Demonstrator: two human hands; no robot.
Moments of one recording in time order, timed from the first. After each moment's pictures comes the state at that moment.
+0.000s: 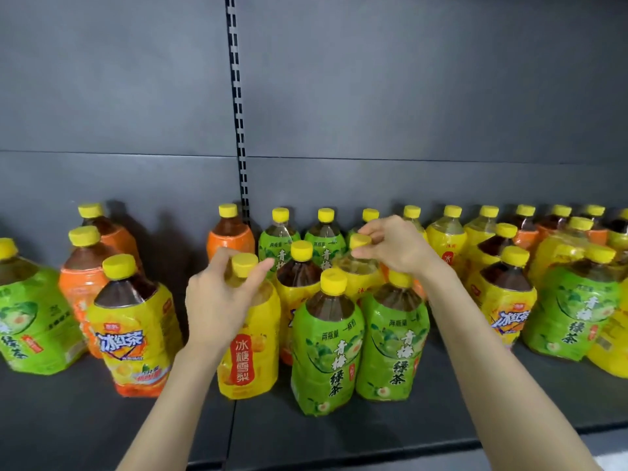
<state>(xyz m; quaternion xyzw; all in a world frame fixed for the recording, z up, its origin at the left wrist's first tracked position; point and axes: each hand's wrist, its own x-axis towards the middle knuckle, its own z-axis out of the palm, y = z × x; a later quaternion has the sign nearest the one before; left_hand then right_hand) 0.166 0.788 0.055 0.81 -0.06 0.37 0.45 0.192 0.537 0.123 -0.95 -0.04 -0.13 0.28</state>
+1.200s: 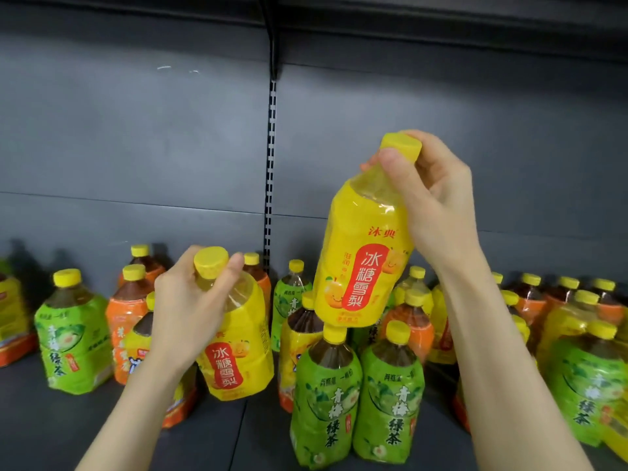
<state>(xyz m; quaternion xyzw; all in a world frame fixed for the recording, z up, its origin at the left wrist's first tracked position) 0.102 0.807 0.139 0.73 -0.10 0.47 0.48 0.093 0.582 0.252 -0.65 -0.33 -0.36 0.58</state>
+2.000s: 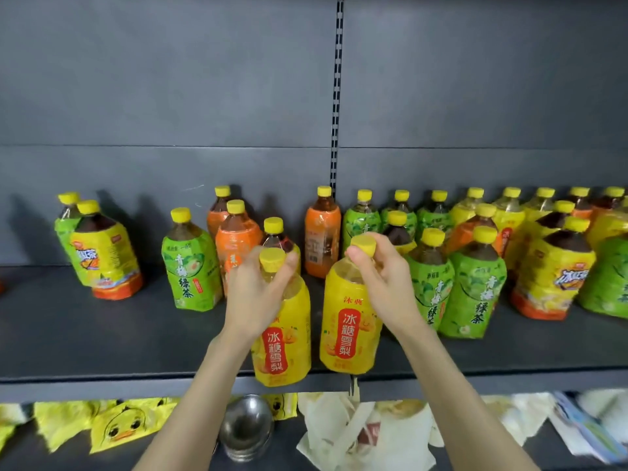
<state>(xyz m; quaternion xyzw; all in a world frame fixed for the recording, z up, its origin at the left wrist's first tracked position) 0.066 0.930 0.053 0.79 -0.13 0.34 0.49 0.065 0.744 0.057 -0.75 -0.18 -0.28 0.58</state>
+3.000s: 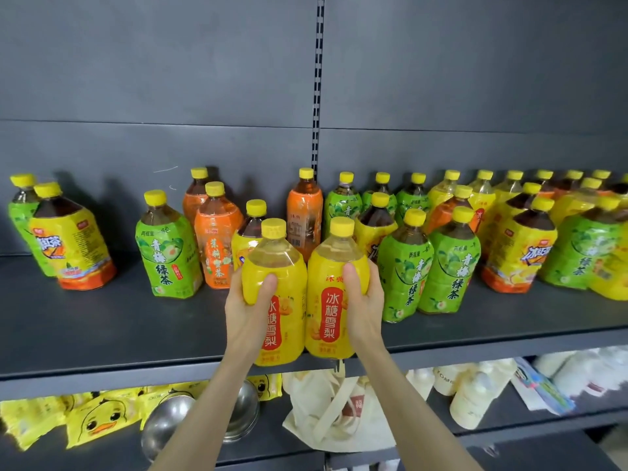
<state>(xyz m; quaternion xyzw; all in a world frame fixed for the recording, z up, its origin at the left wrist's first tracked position) 0.058 0.920 -0.010 0.65 -0.06 0.18 0.73 0.052 0.768 -0.009 -0.62 0.00 -0.24 0.74</state>
